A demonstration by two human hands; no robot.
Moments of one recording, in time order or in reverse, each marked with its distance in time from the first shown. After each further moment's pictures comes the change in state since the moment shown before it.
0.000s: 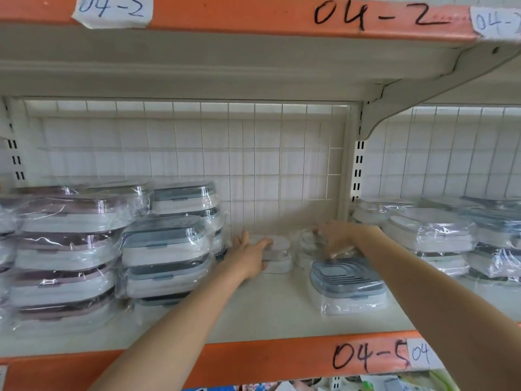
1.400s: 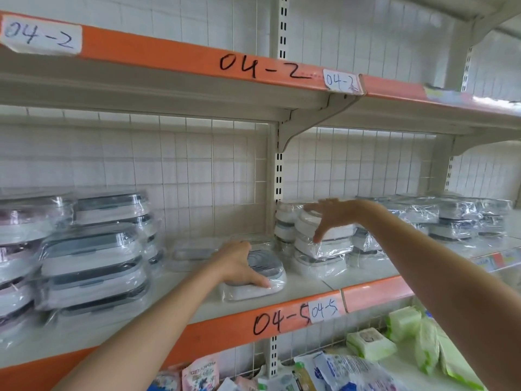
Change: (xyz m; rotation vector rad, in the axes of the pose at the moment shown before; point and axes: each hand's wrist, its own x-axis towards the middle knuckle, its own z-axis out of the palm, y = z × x) left_hand -0.043 0.096 -0.012 -0.172 -0.032 0.265; right_hand -0.142 0.088 -0.048 0.062 0.037 0.173
